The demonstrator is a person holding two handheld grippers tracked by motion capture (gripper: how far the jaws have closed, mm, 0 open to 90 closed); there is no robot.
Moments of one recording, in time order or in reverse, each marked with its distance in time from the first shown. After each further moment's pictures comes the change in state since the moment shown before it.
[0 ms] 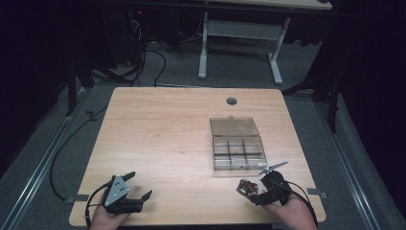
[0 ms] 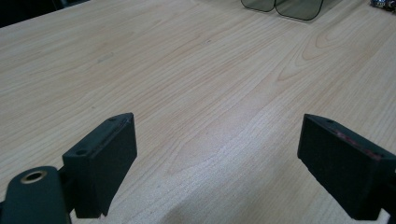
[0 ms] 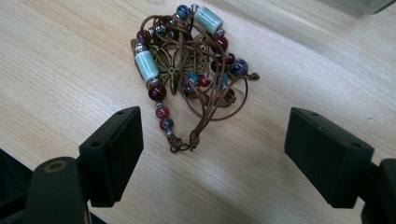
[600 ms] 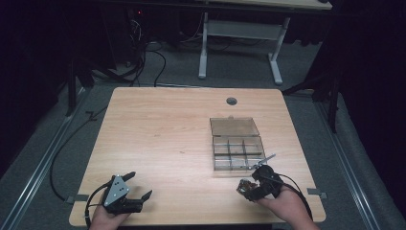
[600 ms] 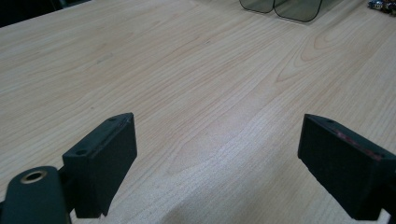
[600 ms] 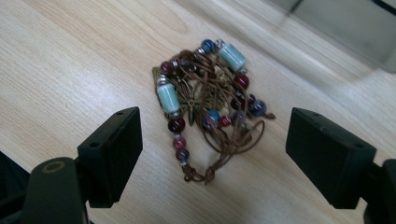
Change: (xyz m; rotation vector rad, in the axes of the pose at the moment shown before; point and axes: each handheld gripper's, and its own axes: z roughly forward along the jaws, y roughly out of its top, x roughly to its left) left arm 0.000 0.000 0.000 -0.005 -0.005 -0.002; right arm 0.013 0.029 0.004 0.053 -0.006 -0.097
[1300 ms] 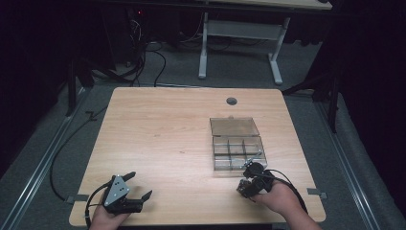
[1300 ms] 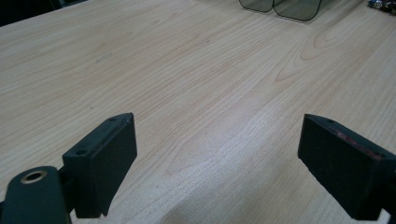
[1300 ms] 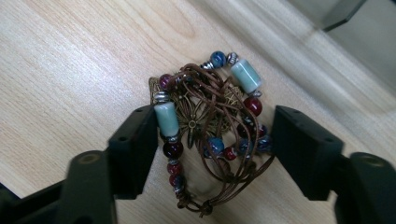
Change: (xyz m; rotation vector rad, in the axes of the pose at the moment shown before) left arm 0.000 0.000 0.000 0.002 -0.002 0.000; right arm 0.002 0.020 0.019 0.101 -0.009 -0.088
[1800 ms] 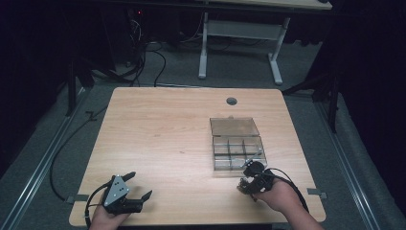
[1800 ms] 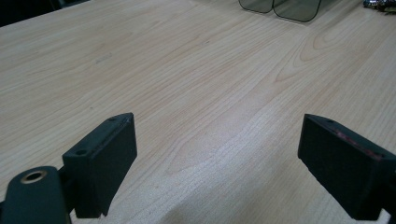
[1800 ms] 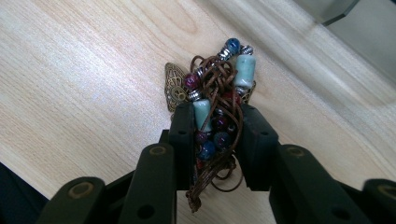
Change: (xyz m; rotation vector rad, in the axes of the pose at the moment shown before) left arm 0.000 0.000 0.000 -0.002 0.000 -0.003; right arm -0.001 0.001 -0.004 0.027 0.016 0.018
